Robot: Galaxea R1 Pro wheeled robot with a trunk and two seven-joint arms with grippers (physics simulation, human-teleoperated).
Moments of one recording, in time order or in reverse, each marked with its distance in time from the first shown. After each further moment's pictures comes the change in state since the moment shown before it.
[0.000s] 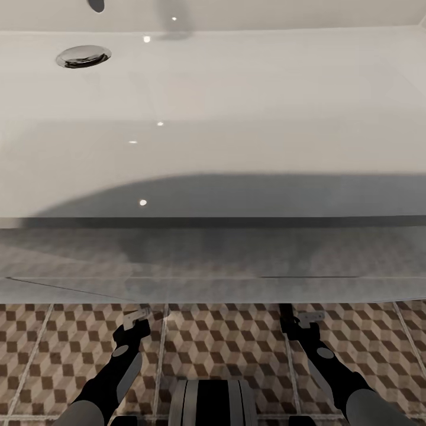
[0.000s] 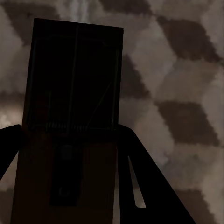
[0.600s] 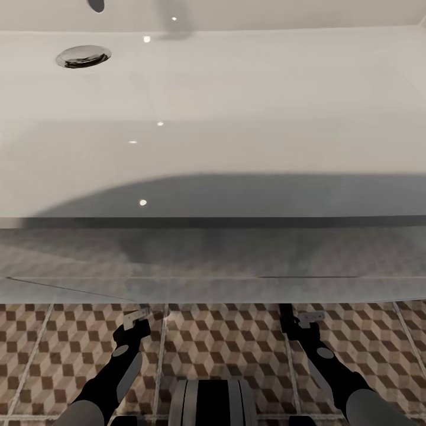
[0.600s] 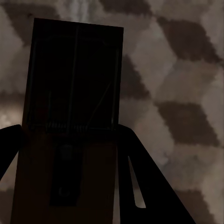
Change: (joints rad) left arm -0.001 0.000 0.000 0.000 0.000 0.001 0.000; right arm 0.000 0.000 0.000 0.000 0.002 -0.001 0.000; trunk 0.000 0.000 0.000
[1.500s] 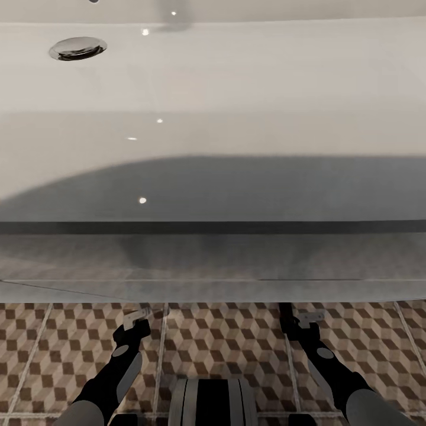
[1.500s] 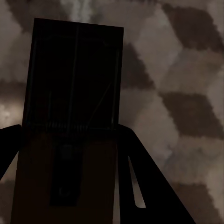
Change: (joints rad) left arm 0.001 0.000 0.000 0.000 0.000 0.000 0.000; right arm 0.000 0.000 0.004 0.002 0.000 0.001 0.000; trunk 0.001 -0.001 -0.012
